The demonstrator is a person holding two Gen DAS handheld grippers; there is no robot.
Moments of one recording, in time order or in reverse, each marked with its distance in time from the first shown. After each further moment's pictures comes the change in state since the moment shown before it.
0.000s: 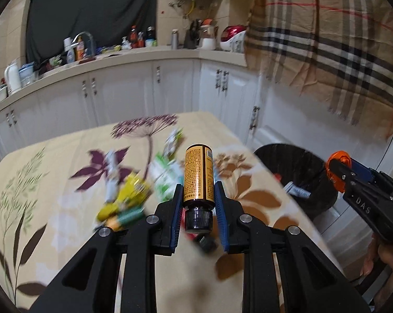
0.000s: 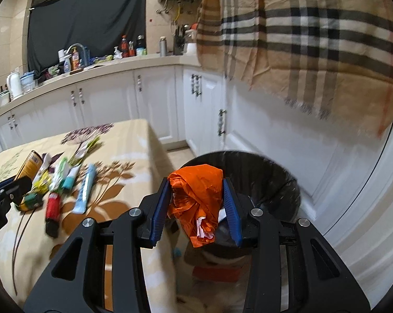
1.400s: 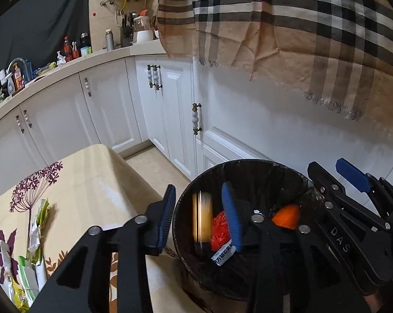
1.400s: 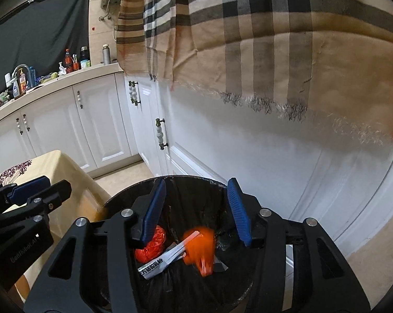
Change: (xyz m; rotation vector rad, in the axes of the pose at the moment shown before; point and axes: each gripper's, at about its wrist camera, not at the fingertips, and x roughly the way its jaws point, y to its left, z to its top) left arm 0.153 -0.137 0.069 0.191 0.063 -0.160; right arm 0.111 -0.095 0.028 0.154 -0.011 -0.206
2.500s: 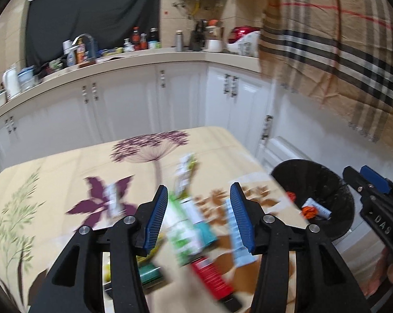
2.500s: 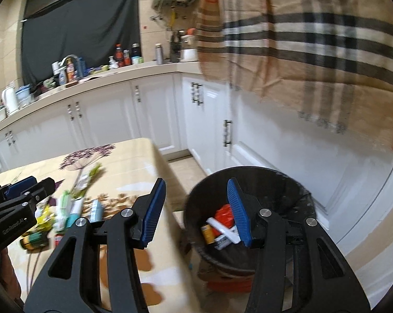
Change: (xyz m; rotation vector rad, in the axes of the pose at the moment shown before) left arm -0.134 0.140 -0.070 -0.202 -0.052 0.210; right arm -0.109 0.106 -0.013 -0.109 0.004 0.228
